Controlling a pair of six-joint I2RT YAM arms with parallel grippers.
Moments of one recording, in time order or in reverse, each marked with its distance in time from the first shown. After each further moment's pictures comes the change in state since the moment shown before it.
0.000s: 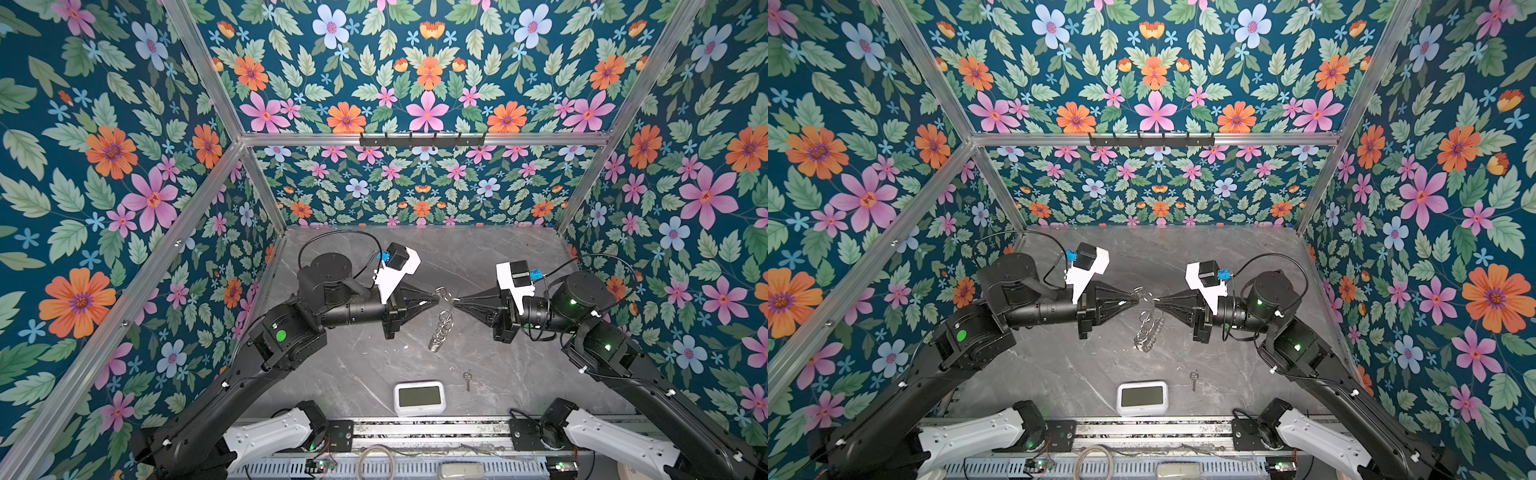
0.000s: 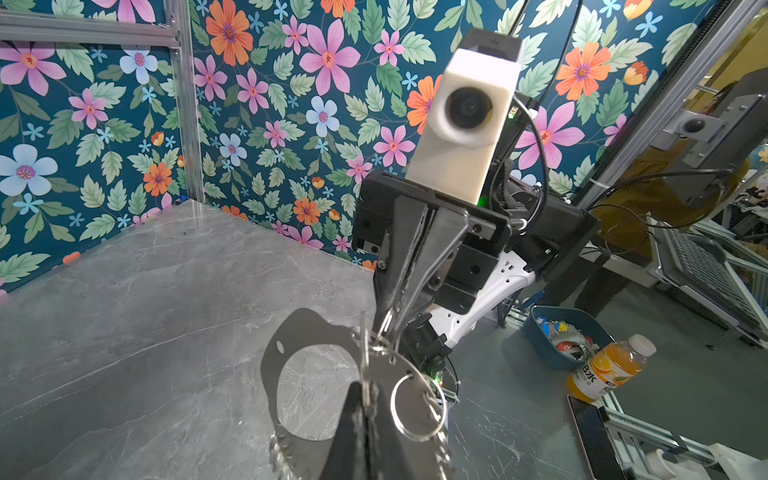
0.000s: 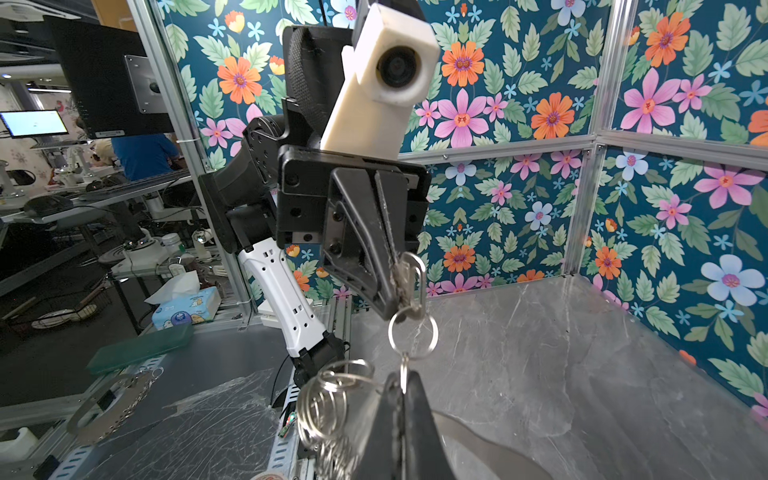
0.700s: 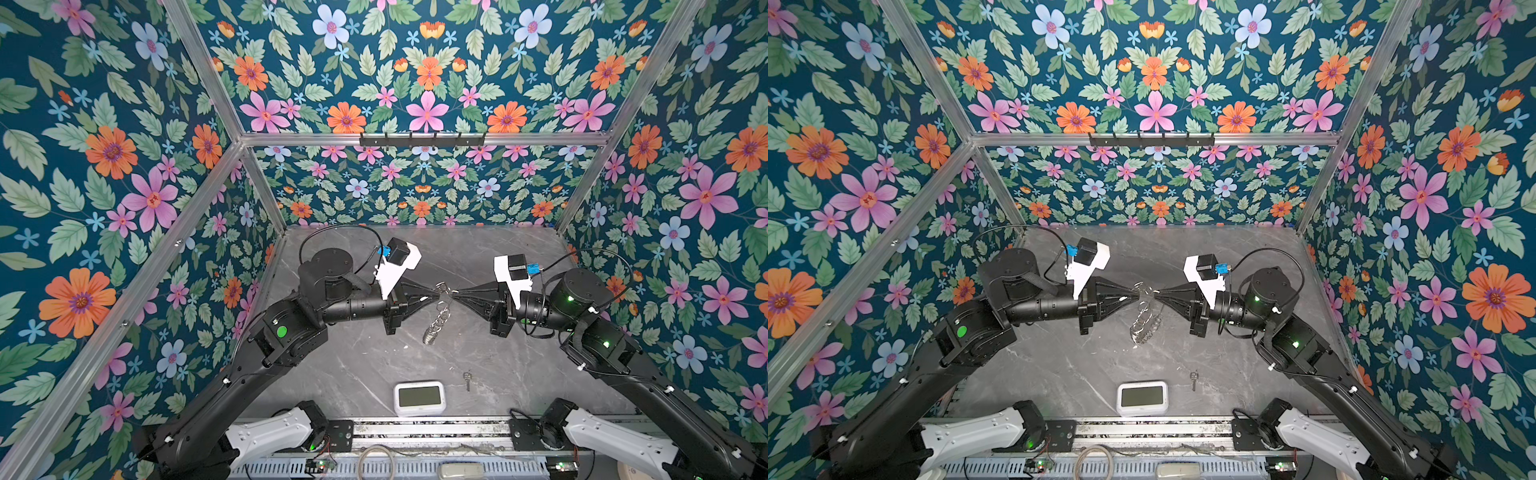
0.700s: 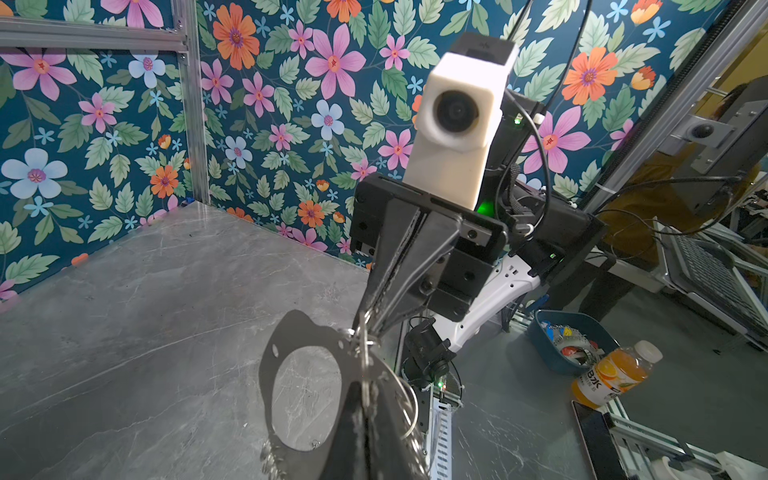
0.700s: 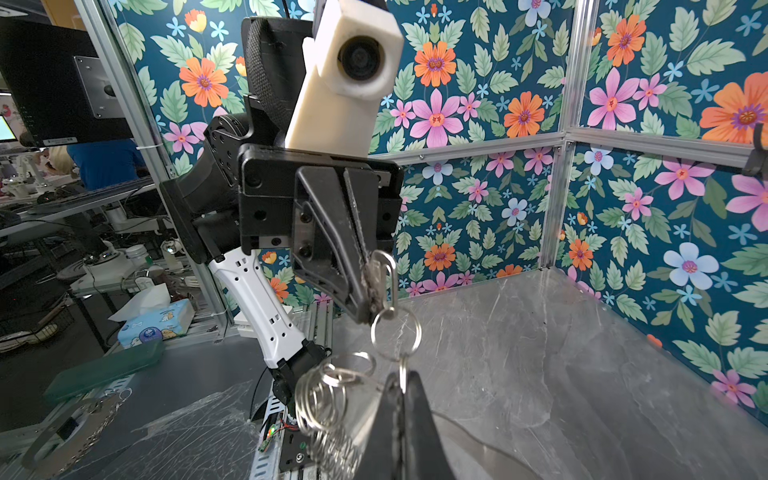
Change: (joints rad) left arm 0.003 0.022 0.029 -0.014 -0.002 0.003; right arm 0.001 0.026 0.025 -0.014 0.085 0.006
